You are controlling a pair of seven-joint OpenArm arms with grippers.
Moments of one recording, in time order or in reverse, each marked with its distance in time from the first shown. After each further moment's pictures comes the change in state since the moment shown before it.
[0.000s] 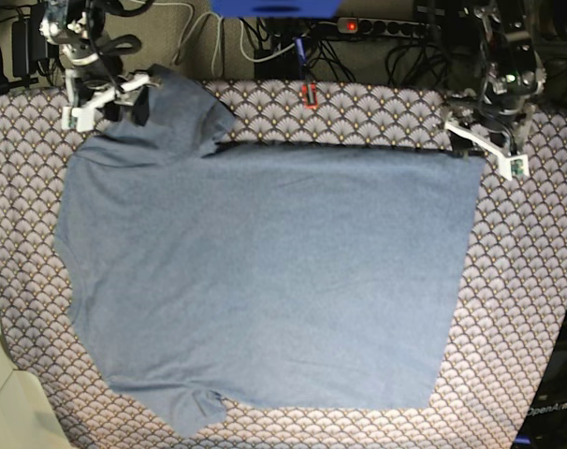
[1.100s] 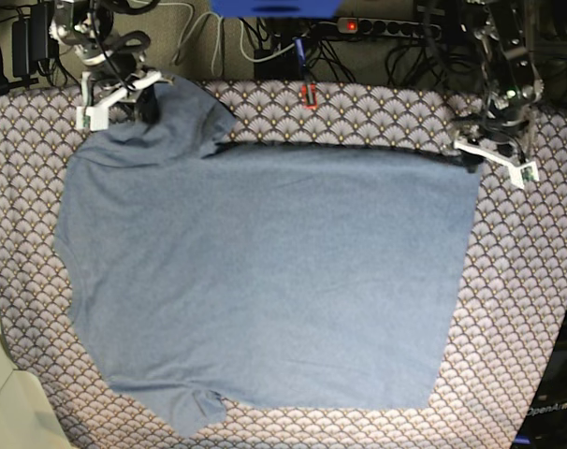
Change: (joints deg) left arm -6.0 2.1 -3.1 -7.8 0.0 0.7 -6.4; right arm 0.7 1.4 -2.8 -5.0 3.3 2.8 3.1
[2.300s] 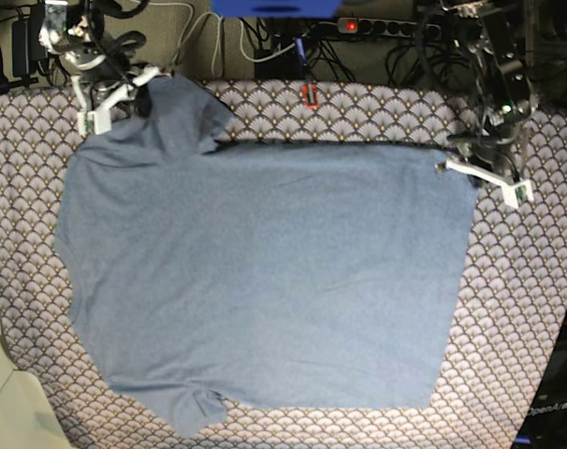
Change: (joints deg) left arm -3.4 1.5 0.5 1.1 0.0 -0.6 0.6; right arm -0.7 3.5 -1.0 8.3 -4.2 -1.9 -8.0
